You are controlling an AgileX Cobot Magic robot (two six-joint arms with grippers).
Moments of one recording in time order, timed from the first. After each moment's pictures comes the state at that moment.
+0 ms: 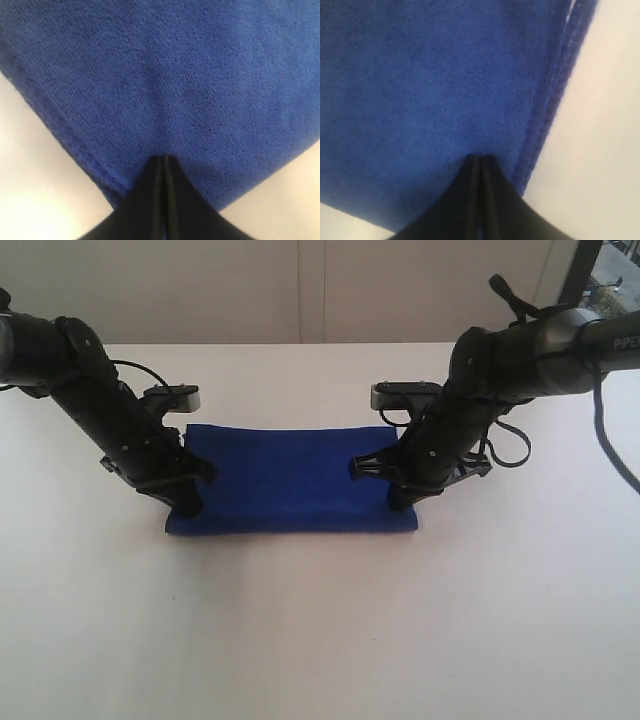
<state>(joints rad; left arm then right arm) -0.27 2.06 -1.37 -0.52 0.88 0.57 0.34 2.07 -1.33 0.30 0.67 -0.12</state>
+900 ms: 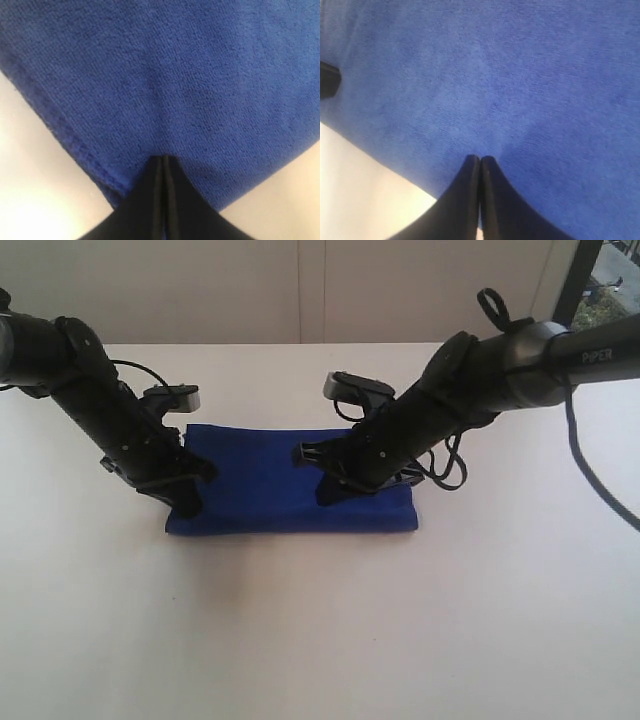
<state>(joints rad) -0.27 2.06 -1.37 -0.52 0.88 0.57 0.41 2.08 -1.33 0.83 0.63 -0.47</state>
